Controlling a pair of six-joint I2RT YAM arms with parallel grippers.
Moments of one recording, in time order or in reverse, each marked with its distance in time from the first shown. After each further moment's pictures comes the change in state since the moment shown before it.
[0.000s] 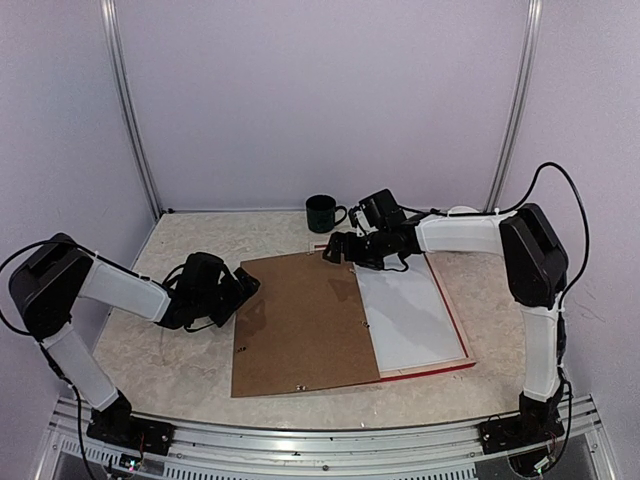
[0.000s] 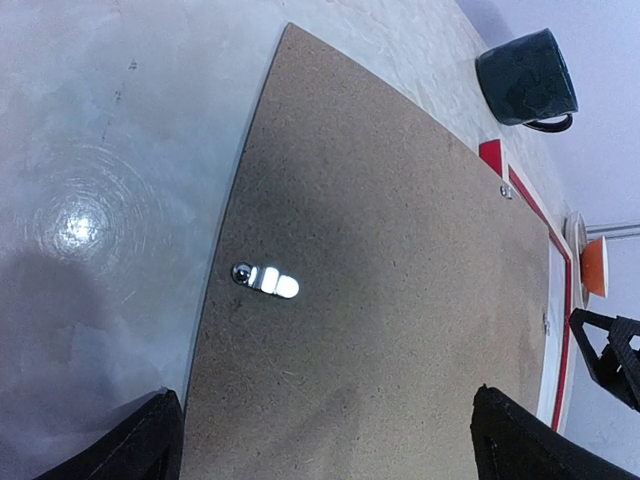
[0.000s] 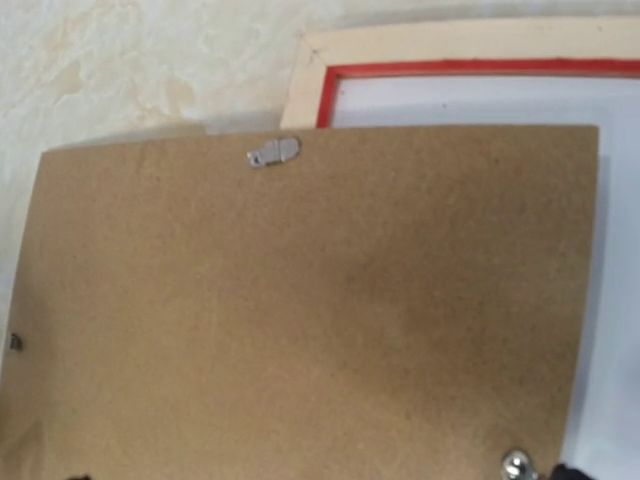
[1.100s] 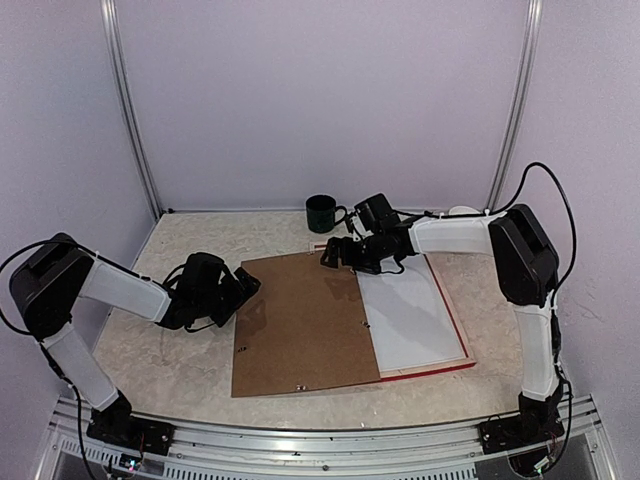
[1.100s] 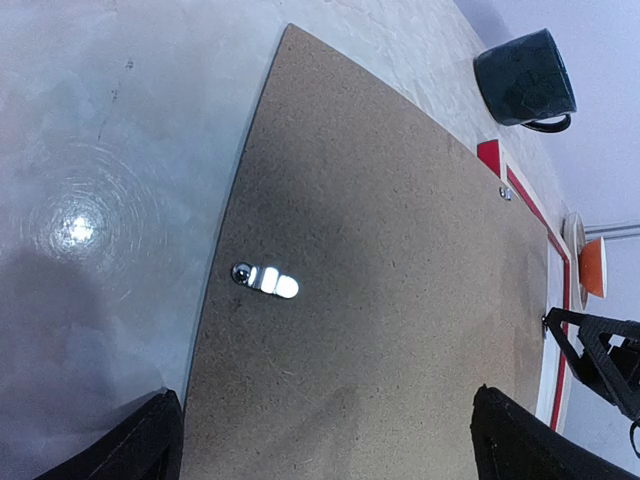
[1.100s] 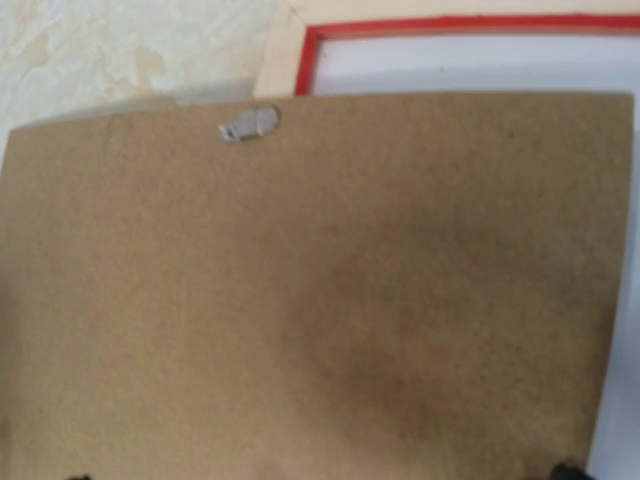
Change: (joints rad) left arm -0.003 0.004 0.000 0.008 -0.002 -0.005; right arm 0.001 0.061 0.047 -0.028 -0.016 -0.005
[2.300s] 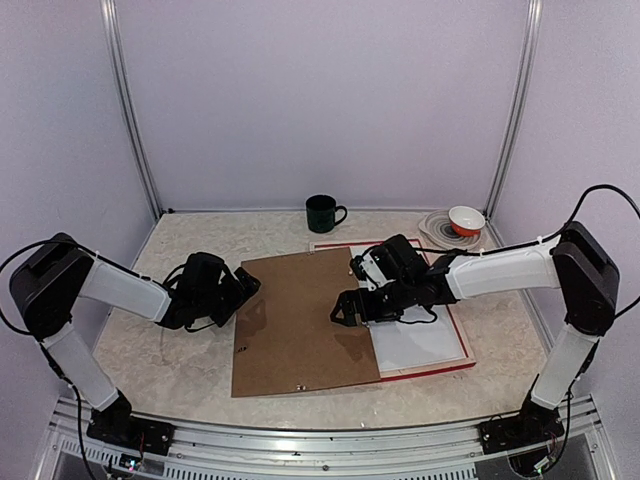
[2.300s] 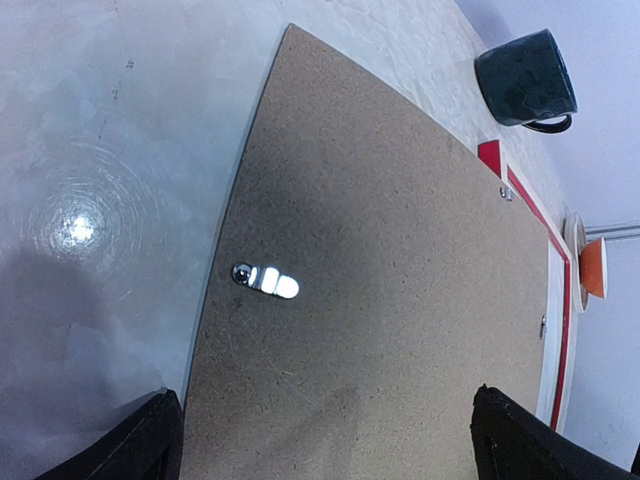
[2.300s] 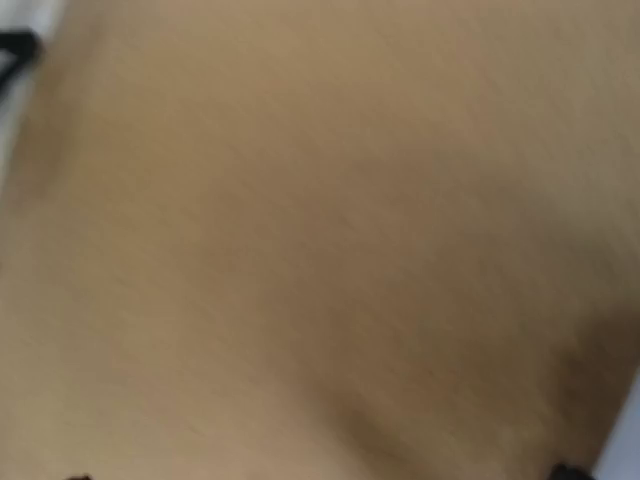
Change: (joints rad) left arm 0.000 0.000 0.003 -0.005 -0.002 -0.002; right arm 0.166 -0.412 -0.550 0.090 -0.026 -0.017
